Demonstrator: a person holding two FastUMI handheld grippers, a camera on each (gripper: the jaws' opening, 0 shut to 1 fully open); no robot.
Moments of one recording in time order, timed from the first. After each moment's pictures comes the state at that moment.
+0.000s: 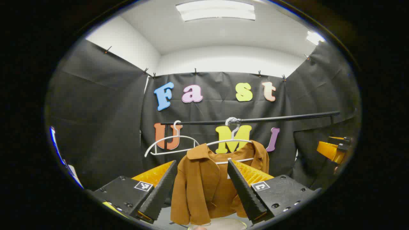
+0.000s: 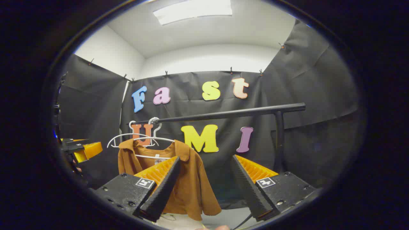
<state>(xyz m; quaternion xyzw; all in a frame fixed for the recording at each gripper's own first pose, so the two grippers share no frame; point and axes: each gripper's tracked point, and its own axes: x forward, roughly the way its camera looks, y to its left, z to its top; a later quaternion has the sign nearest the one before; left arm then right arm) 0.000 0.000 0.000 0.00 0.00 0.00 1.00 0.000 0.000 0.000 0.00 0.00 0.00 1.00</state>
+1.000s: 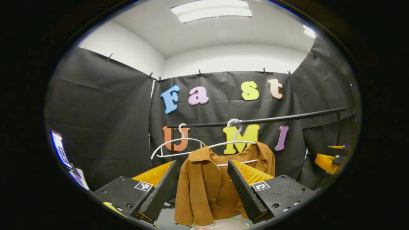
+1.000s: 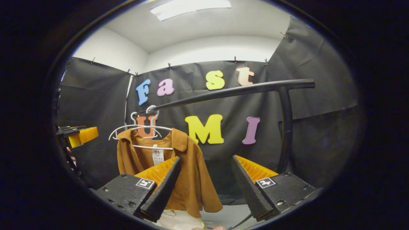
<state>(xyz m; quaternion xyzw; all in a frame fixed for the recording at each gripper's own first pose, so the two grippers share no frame) 0.005 -0.003 0.000 0.01 0.00 0.04 1.00 0.031 -0.017 -0.042 0.00 0.05 0.02 1.00</state>
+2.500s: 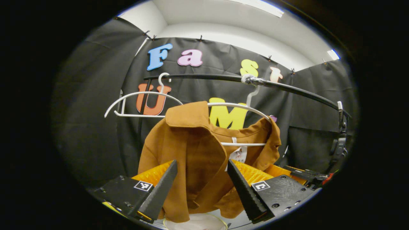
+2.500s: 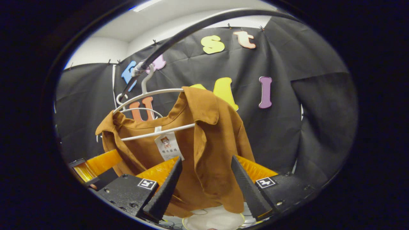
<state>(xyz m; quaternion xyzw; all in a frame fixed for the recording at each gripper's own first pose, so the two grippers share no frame) 0.134 -0.010 -0.126 -0.12 0.12 -0.05 0.98 0.174 0.095 -0.159 0.12 0.17 0.02 0.98</state>
